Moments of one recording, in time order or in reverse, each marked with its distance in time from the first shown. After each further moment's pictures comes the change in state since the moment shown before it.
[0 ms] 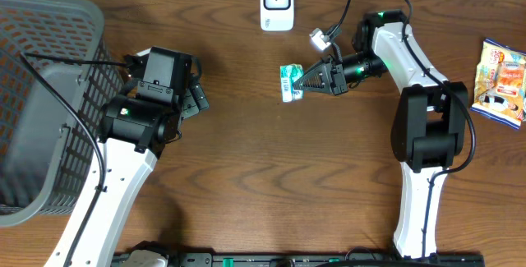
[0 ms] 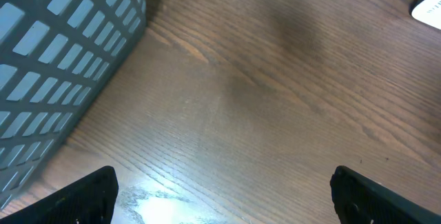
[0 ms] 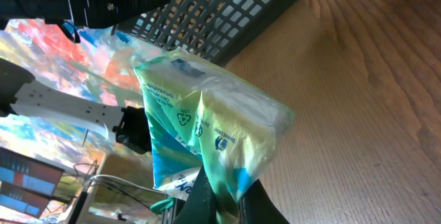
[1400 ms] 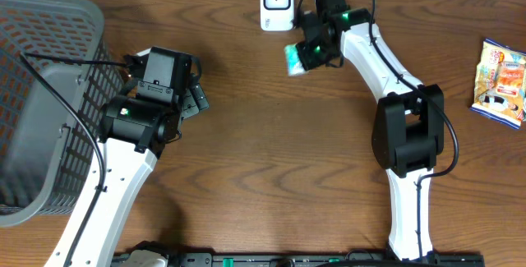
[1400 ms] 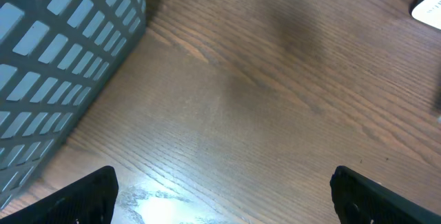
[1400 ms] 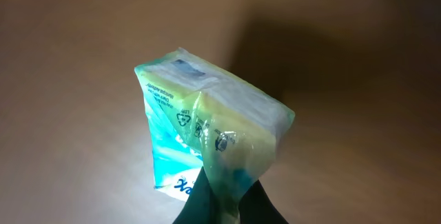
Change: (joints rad) left arm 0.000 0.000 0.000 0.000 0.000 0.000; right arm 0.158 0.000 0.075 0.826 1.183 1.098
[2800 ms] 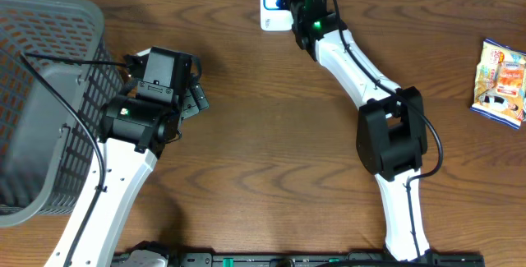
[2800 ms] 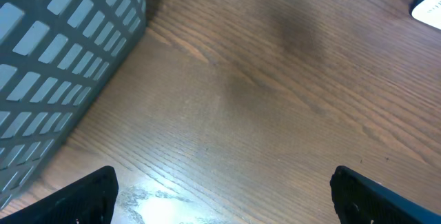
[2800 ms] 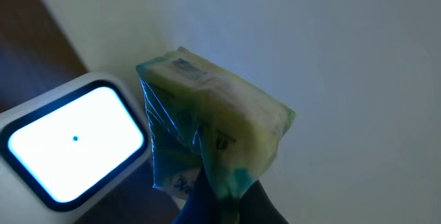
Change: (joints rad) left arm 0.000 0.000 0.000 0.000 0.000 0.000; right arm 0.115 0.022 0.011 0.887 0.406 -0.871
